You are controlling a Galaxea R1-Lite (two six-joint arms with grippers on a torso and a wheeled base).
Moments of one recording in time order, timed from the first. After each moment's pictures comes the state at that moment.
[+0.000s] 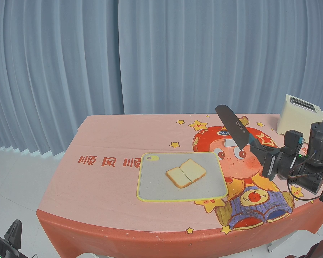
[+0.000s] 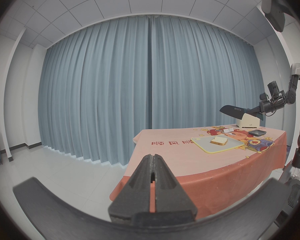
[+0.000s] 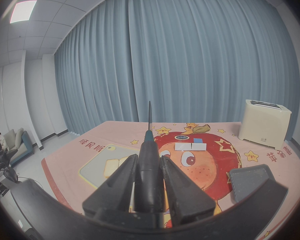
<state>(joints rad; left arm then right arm) -0.01 0.05 -0.02 -0.01 -0.01 0.01 0.45 1.50 -0.45 -0.74 -0.10 0.15</state>
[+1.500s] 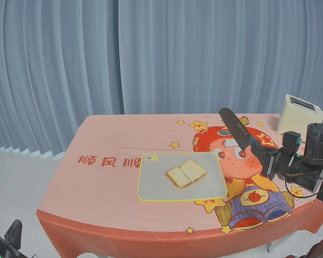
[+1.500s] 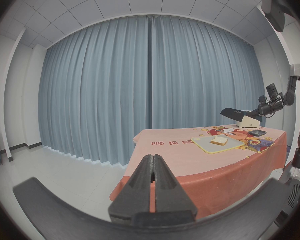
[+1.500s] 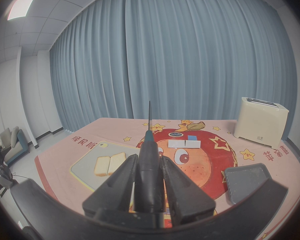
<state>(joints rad) -0.01 0.05 -0.02 -0.01 -0.01 0.01 0.42 1.53 -0.45 -0.75 -0.10 0.13</state>
